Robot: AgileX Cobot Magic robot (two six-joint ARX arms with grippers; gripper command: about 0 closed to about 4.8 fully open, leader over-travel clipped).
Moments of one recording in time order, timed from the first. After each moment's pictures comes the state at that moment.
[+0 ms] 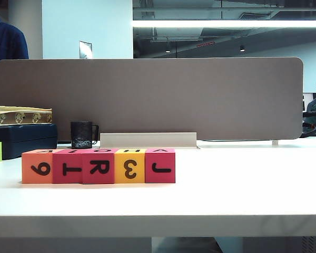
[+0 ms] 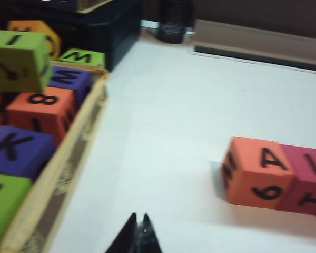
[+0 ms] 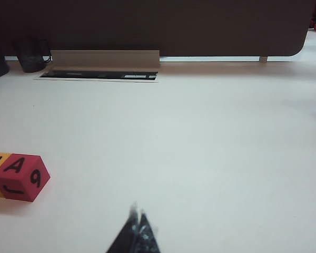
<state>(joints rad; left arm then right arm) 0.05 0.00 0.00 -0.16 0.01 -0.11 0.40 0.03 0.40 -0.51 0.21 0.10</state>
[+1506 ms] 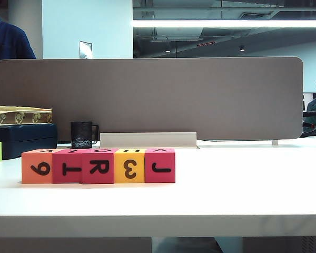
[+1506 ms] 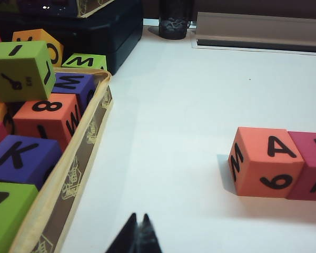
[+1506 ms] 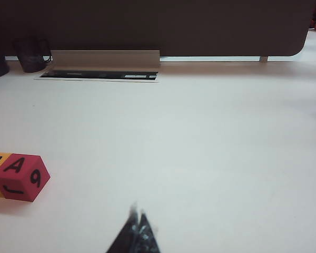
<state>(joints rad) 0.03 0.00 0.01 -0.18 0.00 -0.02 0.40 0.03 0.40 -0.51 0.21 0.10</state>
